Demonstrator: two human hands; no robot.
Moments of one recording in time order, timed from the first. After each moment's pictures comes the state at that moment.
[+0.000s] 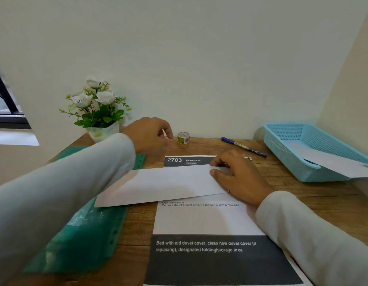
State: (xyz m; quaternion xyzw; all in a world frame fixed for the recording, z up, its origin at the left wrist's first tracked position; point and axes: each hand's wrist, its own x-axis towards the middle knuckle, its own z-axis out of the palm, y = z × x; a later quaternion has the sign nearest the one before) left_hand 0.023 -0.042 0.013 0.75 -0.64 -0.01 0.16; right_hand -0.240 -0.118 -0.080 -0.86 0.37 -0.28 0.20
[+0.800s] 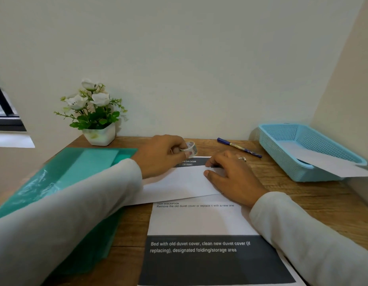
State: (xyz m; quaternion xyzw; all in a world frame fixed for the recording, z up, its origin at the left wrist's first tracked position) left_hand -0.019 -0.037 -0.024 0.66 -0.69 -0.06 0.29; right_hand -0.241 -0.118 -0.079 -0.87 0.38 -0.26 0.19
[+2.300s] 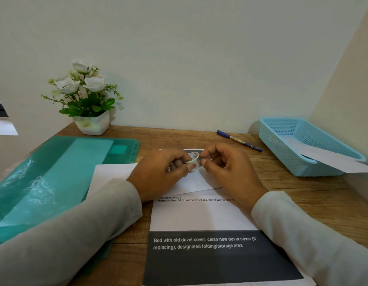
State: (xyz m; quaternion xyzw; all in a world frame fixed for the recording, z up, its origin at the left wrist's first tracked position) left_hand -0.029 -0.006 -0.065 0.59 -0.71 -0.11 0.38; right_hand -0.222 -0.088 -0.073 -0.79 0.30 -0.42 0.34
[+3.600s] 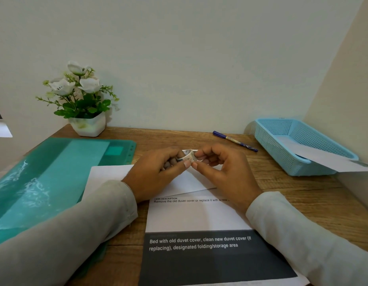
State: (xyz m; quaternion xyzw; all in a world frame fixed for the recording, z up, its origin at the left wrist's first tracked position) left_hand -0.032 -0.003 -0.062 0.59 -0.69 -0.15 0.39; right_hand -0.225 -0.085 -0.073 -0.80 0.26 -0.44 0.31
